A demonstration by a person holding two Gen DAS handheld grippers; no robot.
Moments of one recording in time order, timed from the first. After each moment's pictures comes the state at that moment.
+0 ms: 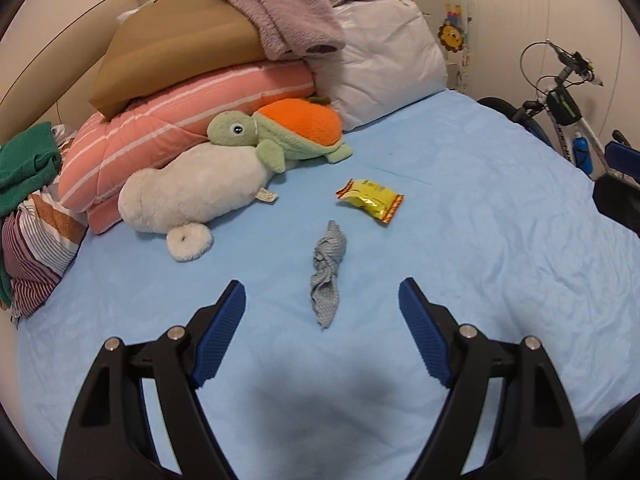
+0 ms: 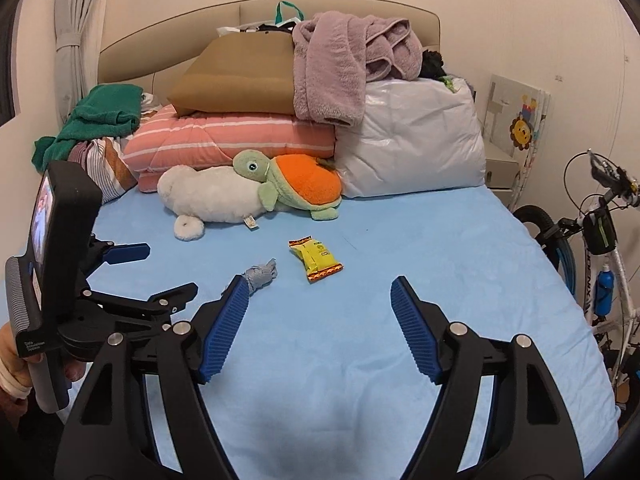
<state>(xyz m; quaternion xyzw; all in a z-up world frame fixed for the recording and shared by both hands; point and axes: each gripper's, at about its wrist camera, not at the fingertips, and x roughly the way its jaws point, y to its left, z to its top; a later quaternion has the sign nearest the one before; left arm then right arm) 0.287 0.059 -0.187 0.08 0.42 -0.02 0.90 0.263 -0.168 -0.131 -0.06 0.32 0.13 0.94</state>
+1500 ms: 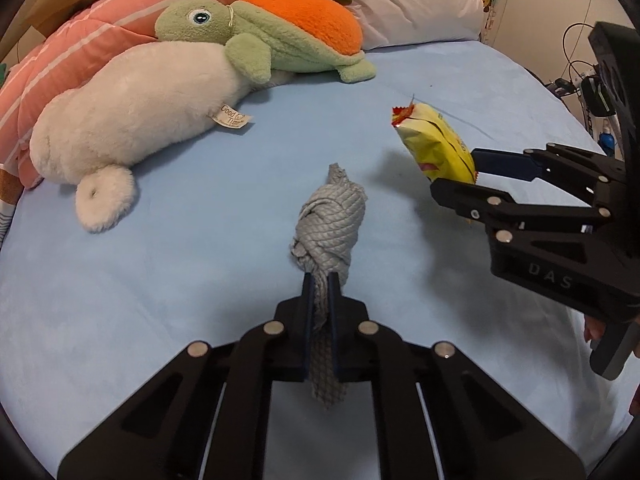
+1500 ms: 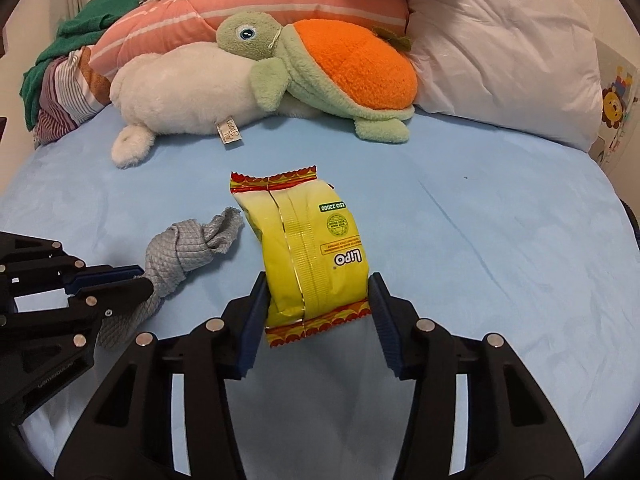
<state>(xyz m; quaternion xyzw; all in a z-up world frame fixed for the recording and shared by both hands) 0.385 0.086 -0.293 0.03 0.51 -0.04 0.86 0.444 -0.115 -0.305 -0.11 0.43 0.21 0.87</state>
